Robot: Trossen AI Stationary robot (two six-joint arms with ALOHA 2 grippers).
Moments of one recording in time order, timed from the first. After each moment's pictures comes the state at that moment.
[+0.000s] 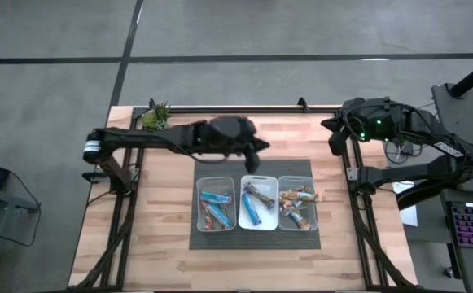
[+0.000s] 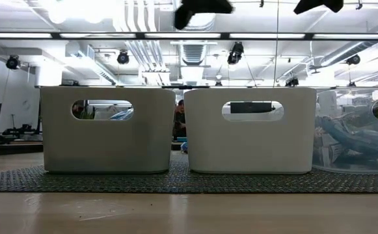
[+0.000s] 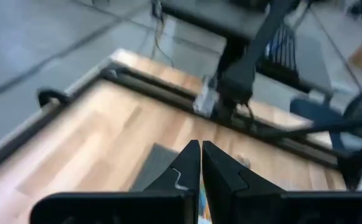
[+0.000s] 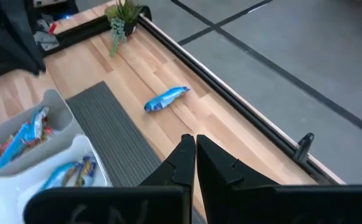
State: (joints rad) left arm 0.06 1.65 1.58 -0.27 -0.14 -0.31; right arm -0.22 0.87 1.30 -1.06 0.29 0.30
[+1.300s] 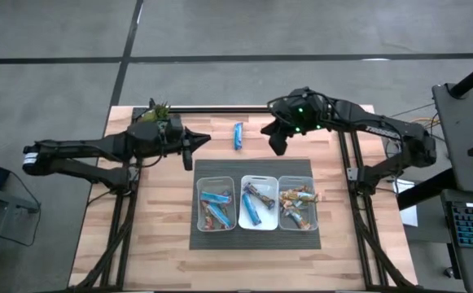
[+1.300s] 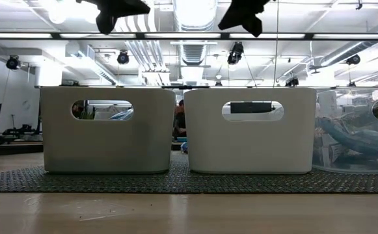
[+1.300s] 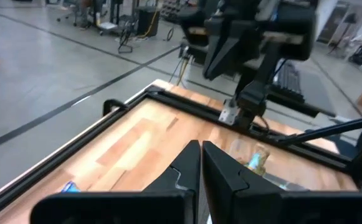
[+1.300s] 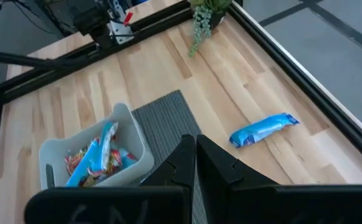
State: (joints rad) left arm 0.11 0.92 0.85 -0.07 -0.20 -0.26; right arm -0.28 1.40 1.45 -0.70 -0.08 0.26
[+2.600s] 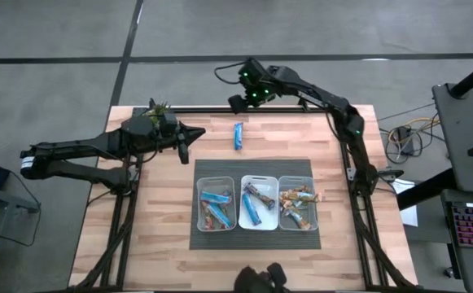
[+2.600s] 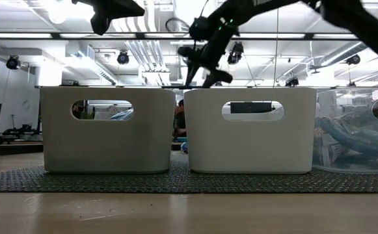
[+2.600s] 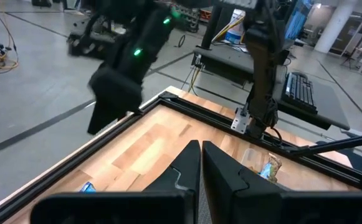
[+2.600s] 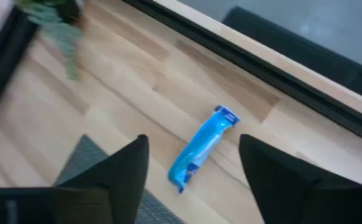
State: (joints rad) left arm 0.16 0.87 0.85 -0.11 -0.20 -0.26; right arm -0.55 2.15 2.17 -1.04 -0.11 0.52
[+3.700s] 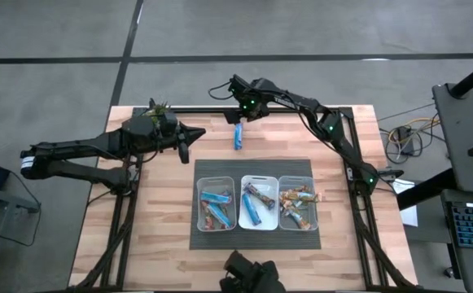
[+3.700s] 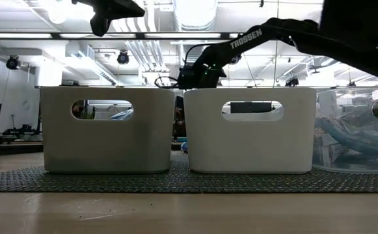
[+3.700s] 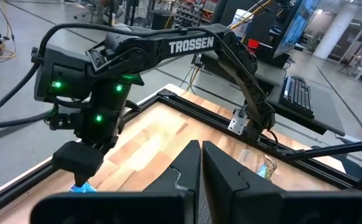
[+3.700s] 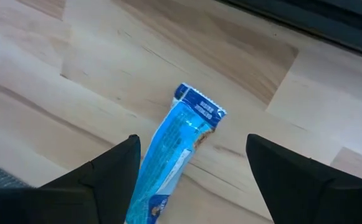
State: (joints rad) left arm 0.16 0.87 0.85 -0.11 -0.20 -0.31; right arm -0.59 2.47 2.27 -1.08 -0.17 0.66
